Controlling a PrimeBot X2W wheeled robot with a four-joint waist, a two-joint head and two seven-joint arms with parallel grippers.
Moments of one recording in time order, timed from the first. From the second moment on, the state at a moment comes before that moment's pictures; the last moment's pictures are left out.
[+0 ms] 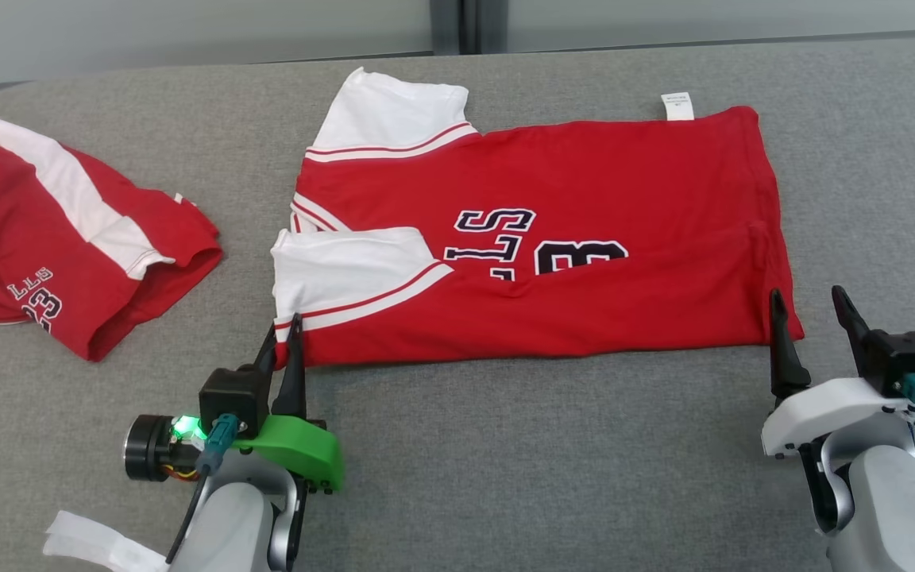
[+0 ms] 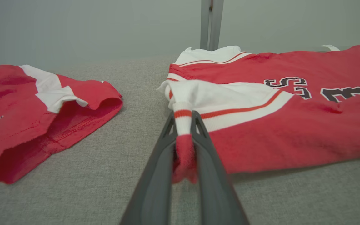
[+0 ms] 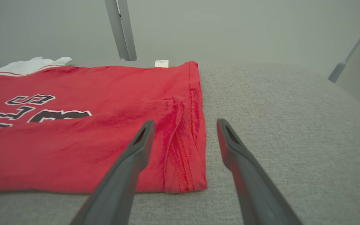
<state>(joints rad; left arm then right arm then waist) -0.29 0.05 -0.23 0.50 -0.15 0.05 -0.26 -0.24 -0.10 -0.14 0.43 0.06 0.13 -0.26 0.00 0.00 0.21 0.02</state>
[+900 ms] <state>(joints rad) -0.25 0.05 -0.30 0.51 -0.14 0.04 -0.26 -0.42 -0.07 -0.29 0.87 -0.04 0.13 -0.26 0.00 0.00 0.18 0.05</state>
